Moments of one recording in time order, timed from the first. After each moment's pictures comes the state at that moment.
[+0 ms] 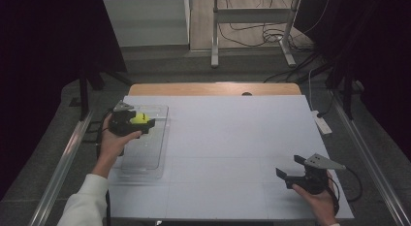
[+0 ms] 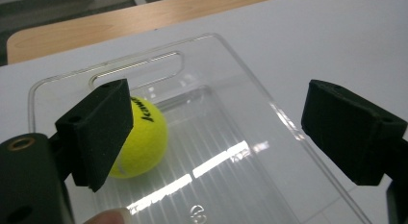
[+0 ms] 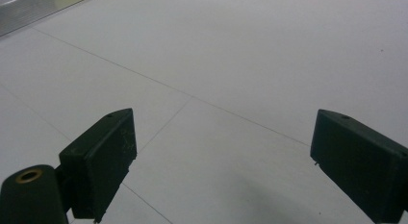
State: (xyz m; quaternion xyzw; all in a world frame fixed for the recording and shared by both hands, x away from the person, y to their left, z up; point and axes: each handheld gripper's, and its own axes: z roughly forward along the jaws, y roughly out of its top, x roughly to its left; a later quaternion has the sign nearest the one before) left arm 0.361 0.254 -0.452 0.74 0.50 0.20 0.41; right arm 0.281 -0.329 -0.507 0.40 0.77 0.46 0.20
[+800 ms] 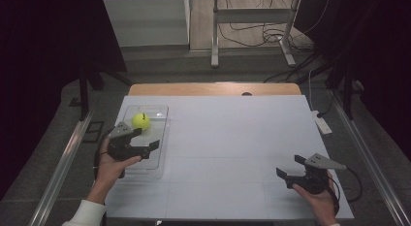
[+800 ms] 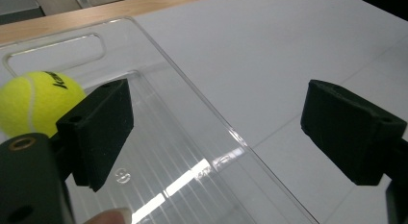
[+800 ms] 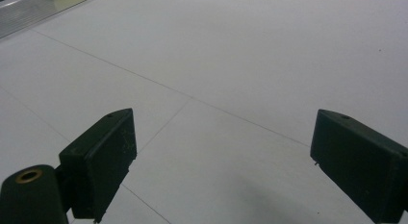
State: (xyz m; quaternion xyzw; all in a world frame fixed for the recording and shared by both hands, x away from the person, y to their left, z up) left arm 0.292 0.237 -0.462 0.75 0.44 0.17 0.46; right arm 0.281 -0.330 -0.507 0.40 0.77 0.46 0.20
